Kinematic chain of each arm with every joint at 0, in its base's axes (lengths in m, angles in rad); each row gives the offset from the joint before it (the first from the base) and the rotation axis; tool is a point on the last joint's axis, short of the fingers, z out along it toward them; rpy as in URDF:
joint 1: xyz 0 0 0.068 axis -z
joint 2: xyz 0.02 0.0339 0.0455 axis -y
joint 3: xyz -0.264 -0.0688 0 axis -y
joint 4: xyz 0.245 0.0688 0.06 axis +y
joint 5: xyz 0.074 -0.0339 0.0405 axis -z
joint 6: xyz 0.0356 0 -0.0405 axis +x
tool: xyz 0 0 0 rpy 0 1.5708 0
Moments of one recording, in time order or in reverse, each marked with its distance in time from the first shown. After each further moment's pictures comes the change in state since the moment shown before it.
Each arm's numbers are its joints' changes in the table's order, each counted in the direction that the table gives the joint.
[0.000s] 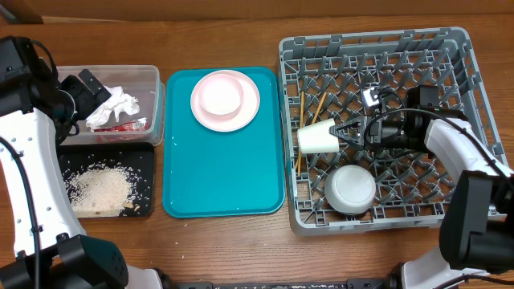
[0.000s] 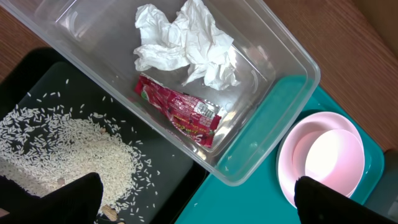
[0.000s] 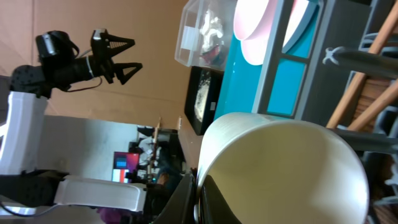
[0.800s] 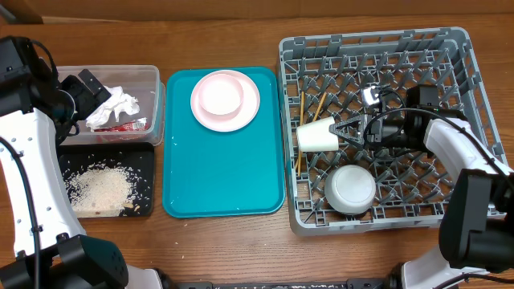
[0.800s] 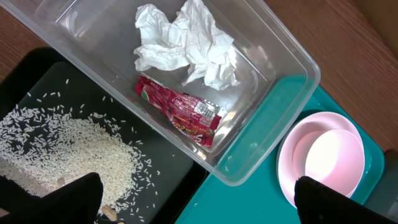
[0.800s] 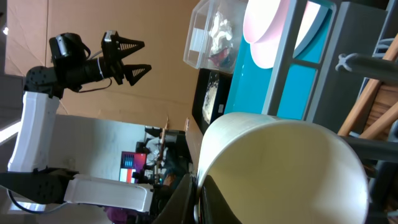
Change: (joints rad) left arm 0.000 0.000 0.000 0.000 0.000 0.000; right arm -0.006 -0.006 -0.001 -0.029 -0.030 0.016
